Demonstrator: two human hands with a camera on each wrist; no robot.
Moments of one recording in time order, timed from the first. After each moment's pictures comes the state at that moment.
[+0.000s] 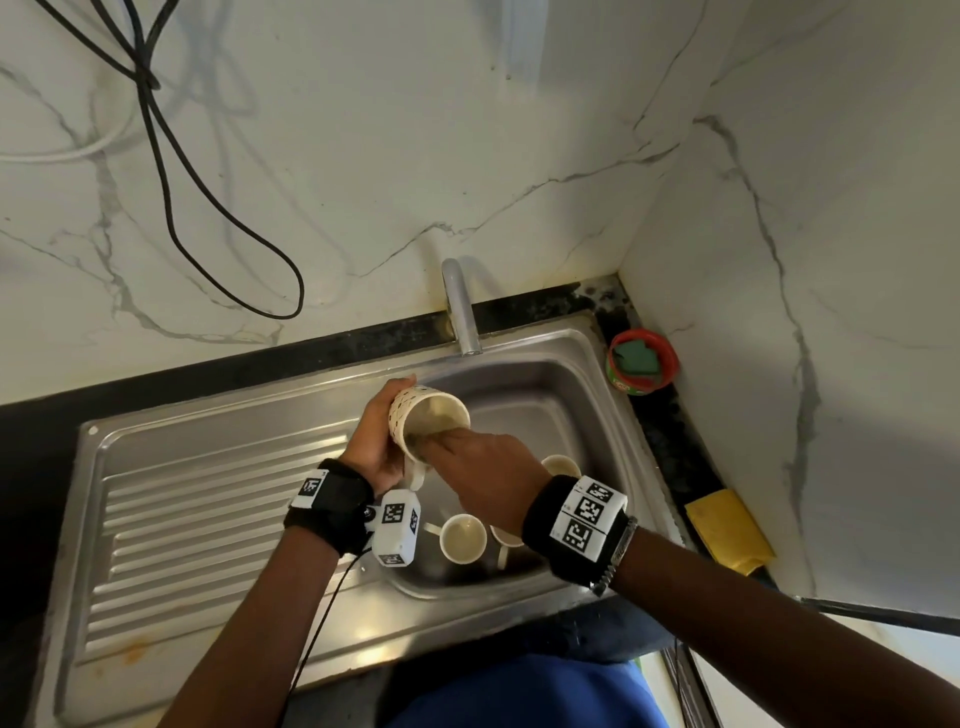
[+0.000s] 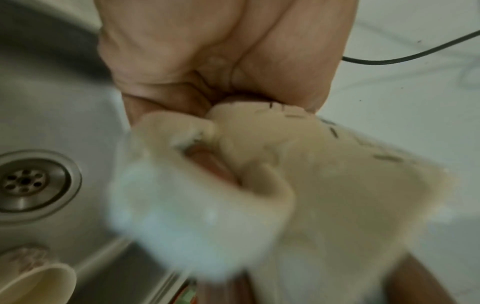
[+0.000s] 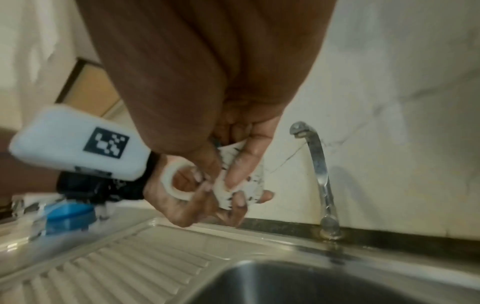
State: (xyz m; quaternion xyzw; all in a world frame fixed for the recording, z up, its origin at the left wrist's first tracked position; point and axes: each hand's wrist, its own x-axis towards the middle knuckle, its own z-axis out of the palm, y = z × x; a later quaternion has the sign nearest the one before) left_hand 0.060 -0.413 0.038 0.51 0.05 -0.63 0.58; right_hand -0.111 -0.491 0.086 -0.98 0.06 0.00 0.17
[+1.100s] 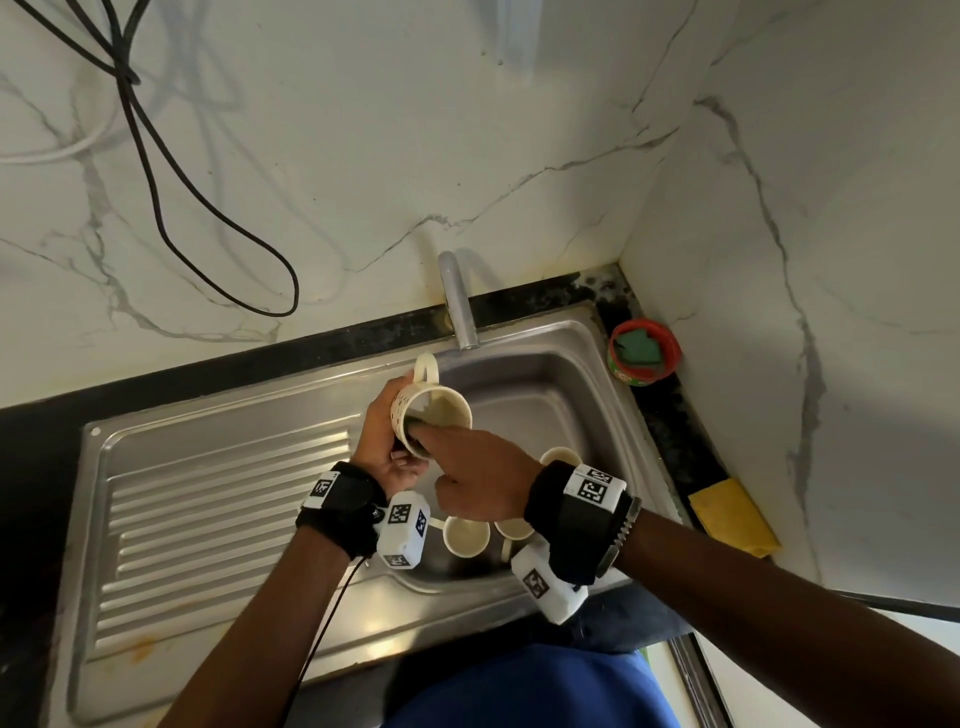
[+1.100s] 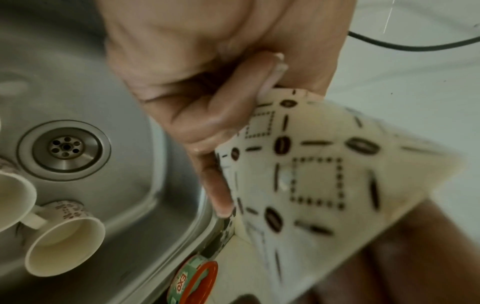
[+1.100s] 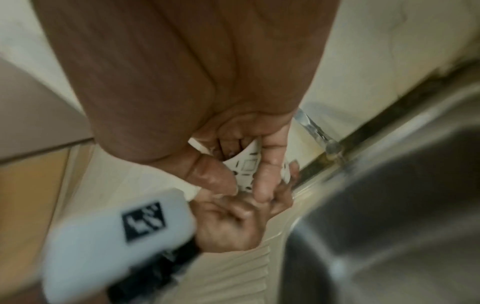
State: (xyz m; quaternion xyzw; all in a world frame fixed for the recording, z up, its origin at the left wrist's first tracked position) left_hand 0.055 -0.413 0.025 0.50 0.10 -0.63 0.58; right_hand -0.101 -0.491 0.099 -0.94 0.07 0.11 0.31
